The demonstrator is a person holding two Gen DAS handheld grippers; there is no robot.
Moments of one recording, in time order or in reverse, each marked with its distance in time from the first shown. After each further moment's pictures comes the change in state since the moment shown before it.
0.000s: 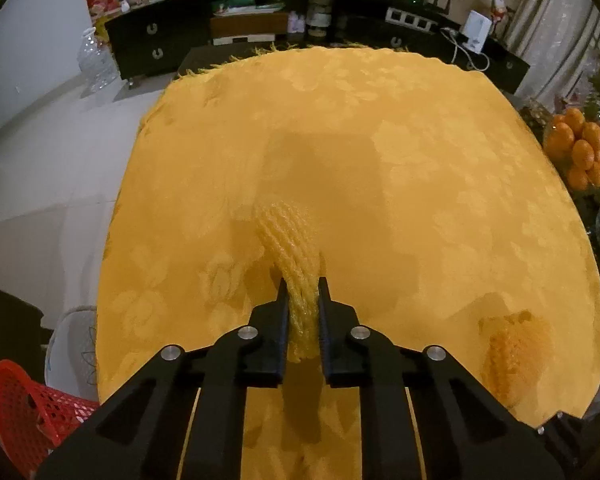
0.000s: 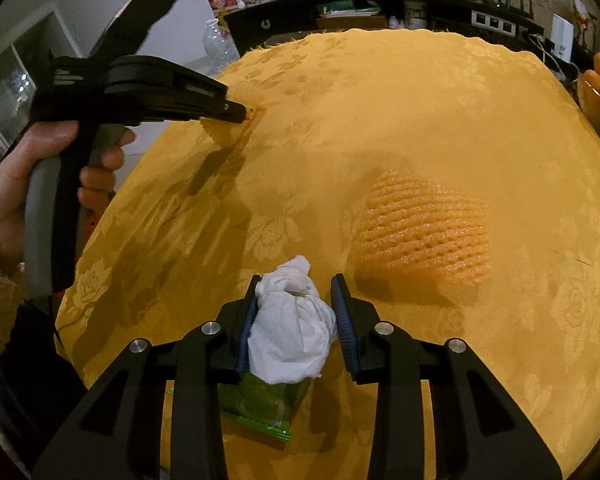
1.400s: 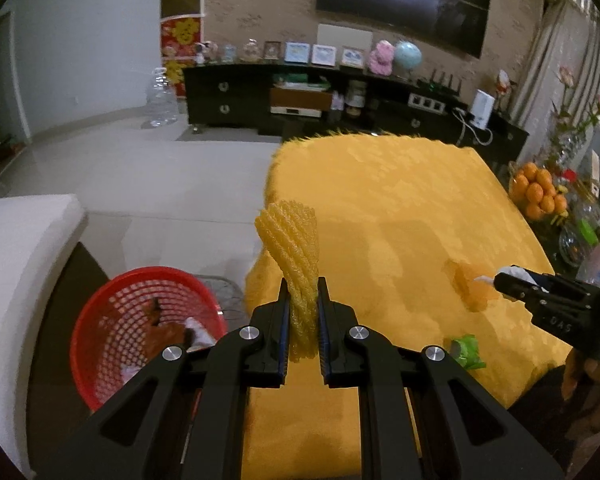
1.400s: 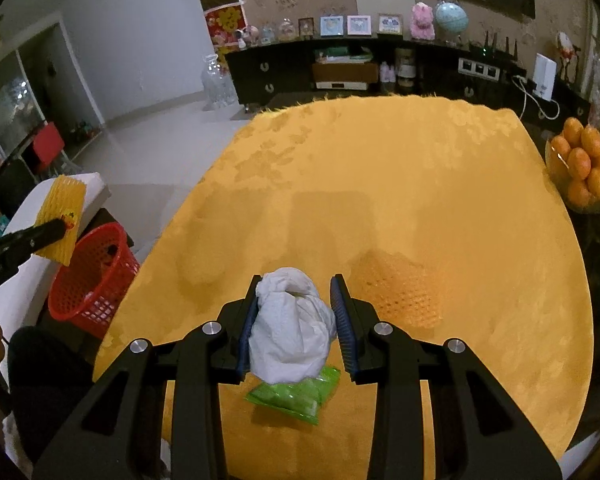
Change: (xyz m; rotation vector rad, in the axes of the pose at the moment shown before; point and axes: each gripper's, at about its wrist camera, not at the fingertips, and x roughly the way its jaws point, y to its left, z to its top) left arm -0.201 0.070 -0.128 -0.117 -0.287 0.069; right arm -0.075 0.037 0.038 -0.025 -0.134 -0.062
